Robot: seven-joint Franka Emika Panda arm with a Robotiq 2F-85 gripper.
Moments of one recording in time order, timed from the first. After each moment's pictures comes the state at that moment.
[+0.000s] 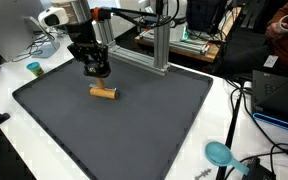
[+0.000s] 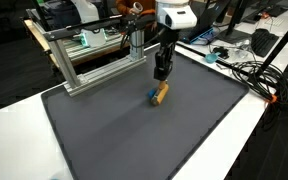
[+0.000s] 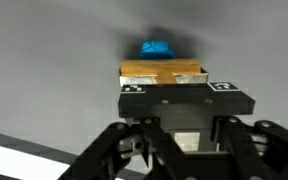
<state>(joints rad) -0.08 0.45 0.04 -1.78 -0.02 2.28 -0.39</state>
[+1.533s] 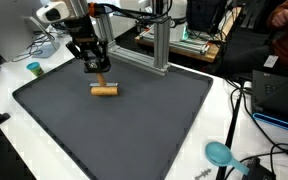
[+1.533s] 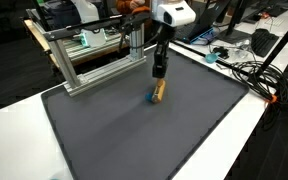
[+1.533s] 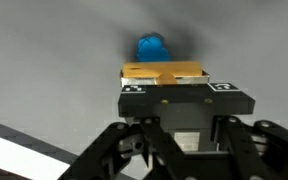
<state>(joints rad) -0.13 0.41 0.07 -1.80 0.01 2.23 -0.60</state>
